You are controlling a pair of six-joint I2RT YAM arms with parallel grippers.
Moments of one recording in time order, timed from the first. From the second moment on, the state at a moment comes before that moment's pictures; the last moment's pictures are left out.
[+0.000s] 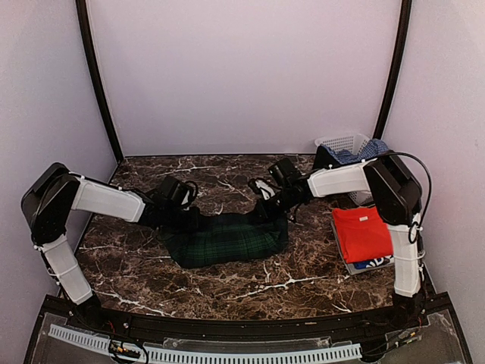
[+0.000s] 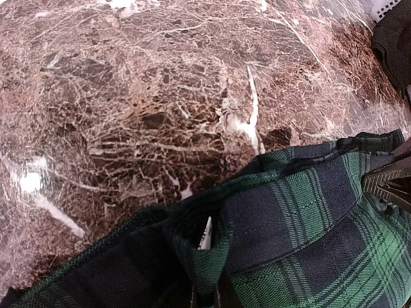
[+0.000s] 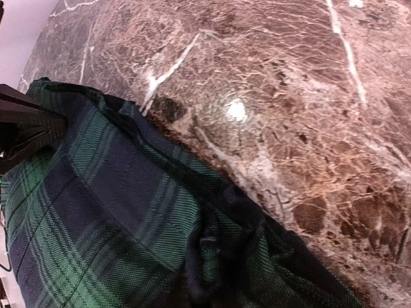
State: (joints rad) left arm -0.61 1.75 0.89 -0.04 0.02 -0.64; right arm 0.67 2.15 1.46 -0.28 -0.47 0.20
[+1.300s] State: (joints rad) left arm -0.62 1.64 0.66 0.37 0.51 -0.79; right arm 0.72 2.06 1.12 0.23 -0.95 0.73
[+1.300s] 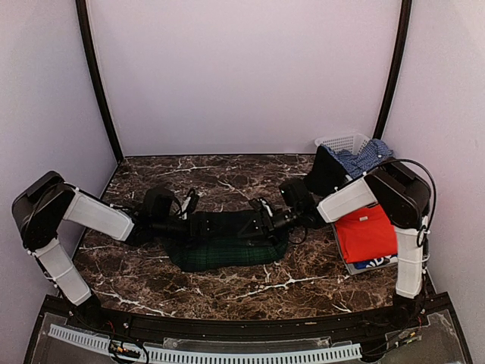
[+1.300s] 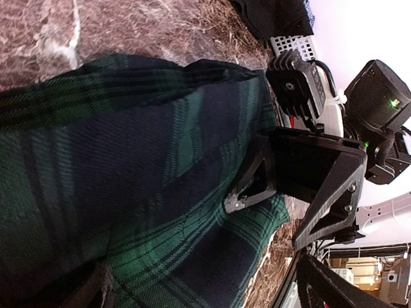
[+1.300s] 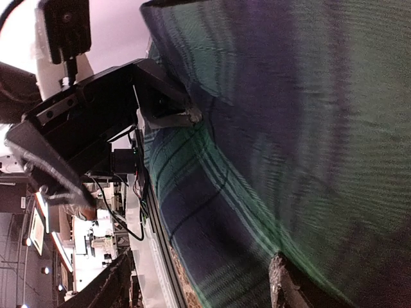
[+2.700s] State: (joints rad) left arm -1.16 1.88 1.19 -0.15 -0.15 0.23; right arm 0.49 1.50 0.70 -0.08 -0.76 0.69
